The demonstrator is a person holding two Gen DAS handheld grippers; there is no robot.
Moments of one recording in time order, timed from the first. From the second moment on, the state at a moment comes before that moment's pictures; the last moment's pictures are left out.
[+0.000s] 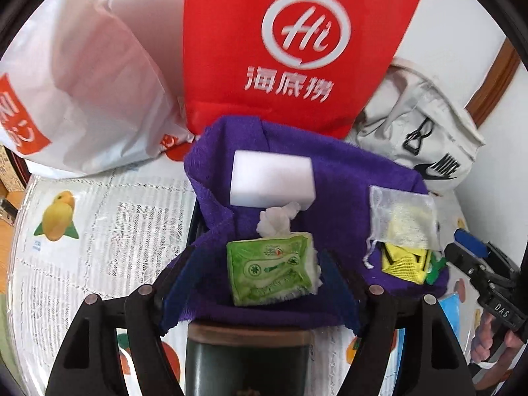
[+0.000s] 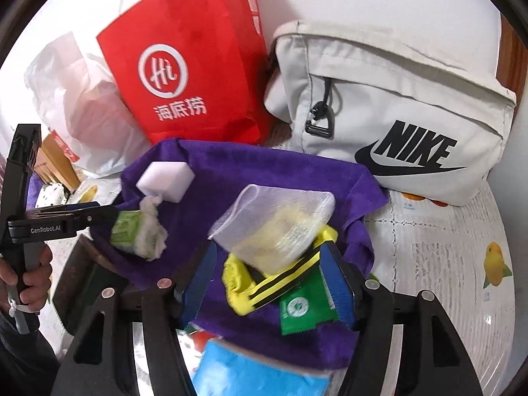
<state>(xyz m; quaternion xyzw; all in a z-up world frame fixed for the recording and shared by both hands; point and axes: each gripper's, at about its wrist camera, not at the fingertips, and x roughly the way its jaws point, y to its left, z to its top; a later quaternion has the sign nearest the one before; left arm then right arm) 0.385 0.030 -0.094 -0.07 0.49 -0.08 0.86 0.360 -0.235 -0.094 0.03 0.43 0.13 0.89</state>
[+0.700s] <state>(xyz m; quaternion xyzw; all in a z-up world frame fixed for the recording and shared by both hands) 0.249 0.042 -0.045 -0.05 0.42 -0.08 0.90 0.249 -0.216 -0.061 0.05 0.42 0.14 0.90</state>
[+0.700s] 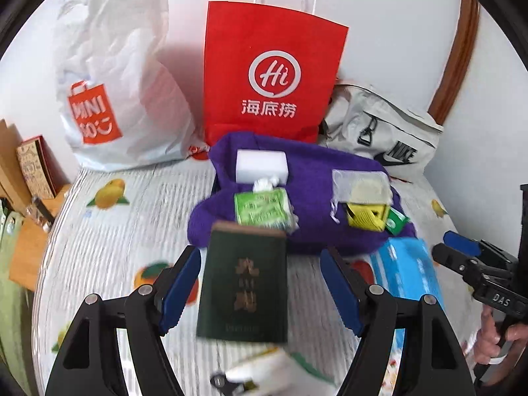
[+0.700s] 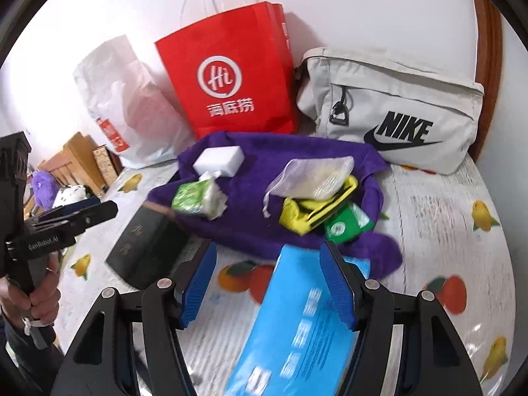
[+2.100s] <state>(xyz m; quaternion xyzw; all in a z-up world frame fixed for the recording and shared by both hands) 0.151 0.060 -0.138 -0.13 0.48 -0.15 0.85 0.104 -0.202 -0.111 0.04 0.46 0.17 0.87</state>
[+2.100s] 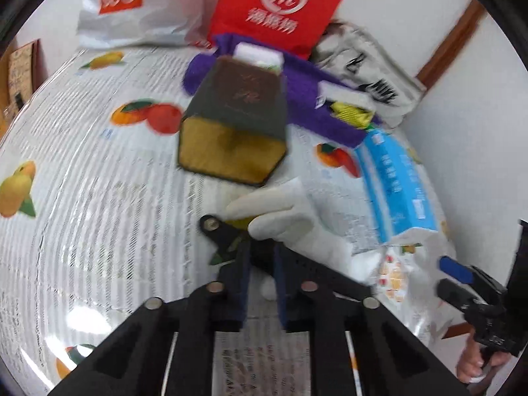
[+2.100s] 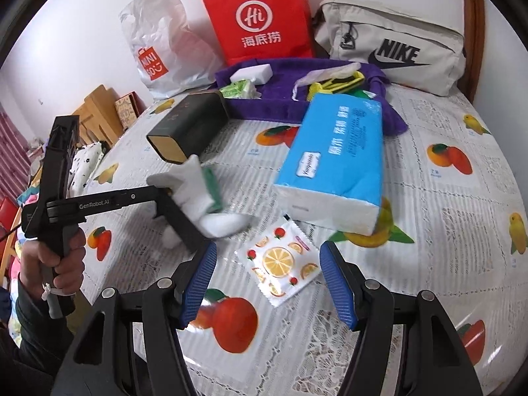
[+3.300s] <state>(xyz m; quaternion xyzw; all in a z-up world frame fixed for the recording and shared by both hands) 0.154 0.080 -0.119 -0.12 0.49 -0.15 0.85 0.141 -0.108 -0.147 -0.04 0.47 0.27 0.84</state>
